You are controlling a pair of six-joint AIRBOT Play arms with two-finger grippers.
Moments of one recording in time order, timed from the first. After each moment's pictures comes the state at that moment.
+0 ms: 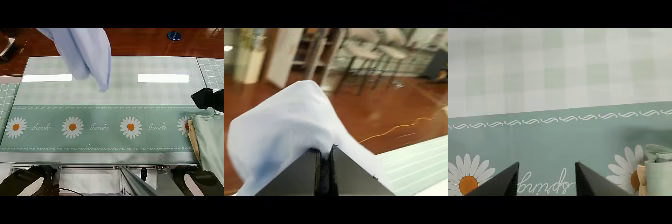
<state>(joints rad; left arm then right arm) -0.30 -1.01 1.76 1.03 -0.77 -1.51 0.02 -0.62 0.99 -1.49 1.25 1.73</state>
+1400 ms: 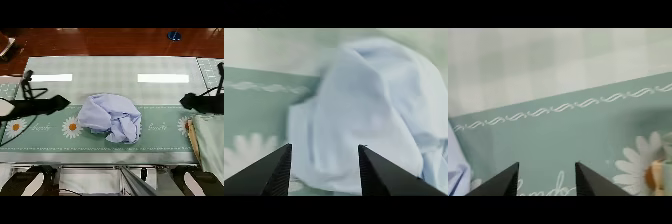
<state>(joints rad) 0.06 -0.84 0.68 0.97 -0.95 -1.50 -0.13 -0.78 0.84 -1.39 1.10 1.69</state>
